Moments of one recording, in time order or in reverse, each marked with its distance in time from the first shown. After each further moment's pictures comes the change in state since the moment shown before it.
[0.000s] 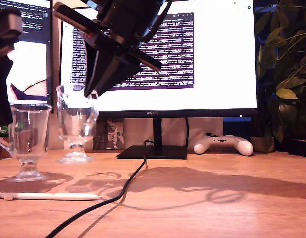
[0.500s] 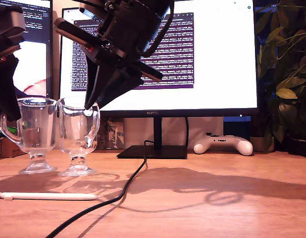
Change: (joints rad) left arm 0.000 0.000 0.000 0.050 0.004 0.000; right arm -0.001 0.000 -0.056 0.042 0.003 0.001
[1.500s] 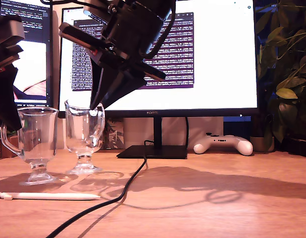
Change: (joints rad) left arm 0.000 0.000 -0.061 0.044 0.026 0.000; right arm -0.013 0.005 0.000 0.016 0.023 0.000
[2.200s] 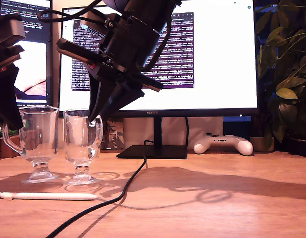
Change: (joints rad) left arm 0.000 0.000 0.000 0.013 0.000 0.000; right arm 0.000 0.042 0.000 0.012 0.000 0.000
